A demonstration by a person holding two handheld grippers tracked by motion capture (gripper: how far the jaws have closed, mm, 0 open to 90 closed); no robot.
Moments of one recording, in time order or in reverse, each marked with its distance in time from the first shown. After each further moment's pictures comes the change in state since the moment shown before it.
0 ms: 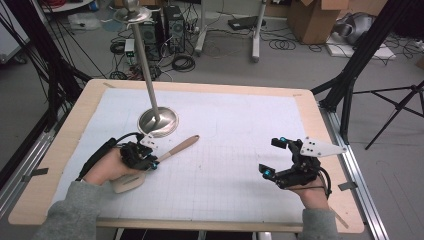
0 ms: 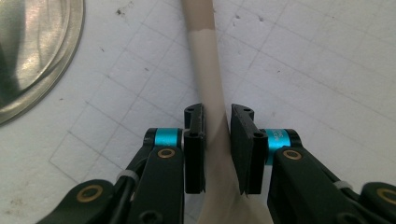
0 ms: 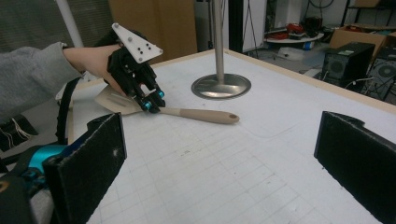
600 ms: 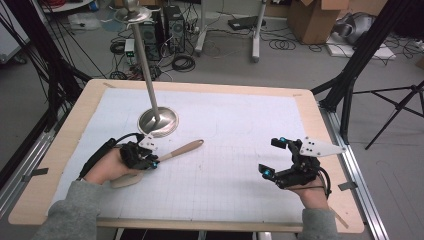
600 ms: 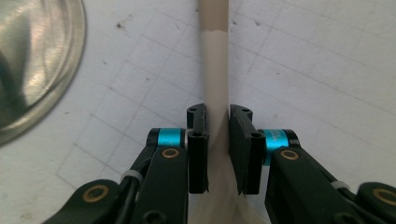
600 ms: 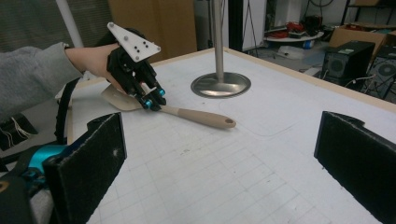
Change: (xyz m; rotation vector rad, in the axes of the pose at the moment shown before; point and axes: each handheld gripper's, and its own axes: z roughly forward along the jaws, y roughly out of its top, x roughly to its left) left arm 0.000 -0.001 0.000 -0.034 0.032 0.049; right arm -0.001 -0.001 0.001 0.003 0.001 -0.002
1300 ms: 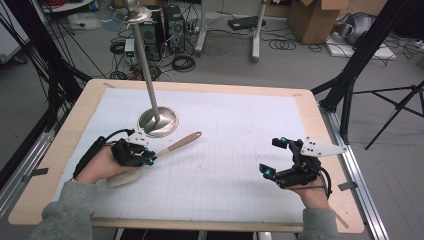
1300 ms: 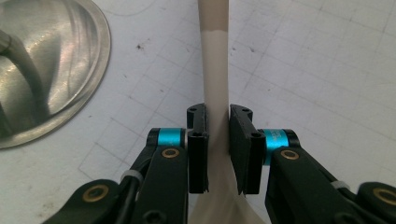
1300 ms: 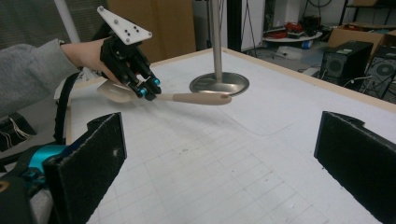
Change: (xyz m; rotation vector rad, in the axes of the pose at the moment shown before) left arm 0.009 -0.007 -0.024 -0.120 -0.046 -0.051; right arm -0.001 -0.001 -0.001 -0.002 -0.006 0.001
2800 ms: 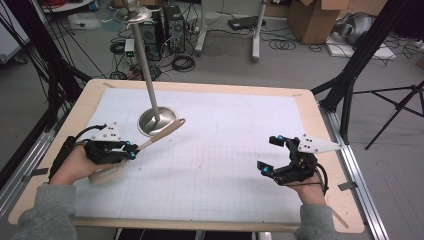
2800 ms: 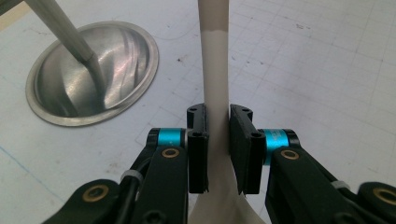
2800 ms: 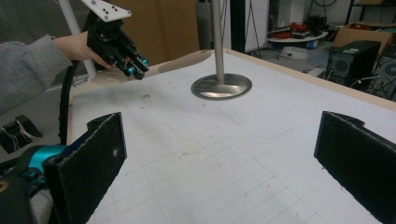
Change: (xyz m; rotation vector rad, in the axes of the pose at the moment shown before) left arm 0.015 -0.028 -0.052 -0.156 0.042 -0.016; right arm -0.008 -0.001 0.009 -0.009 0.019 0.009
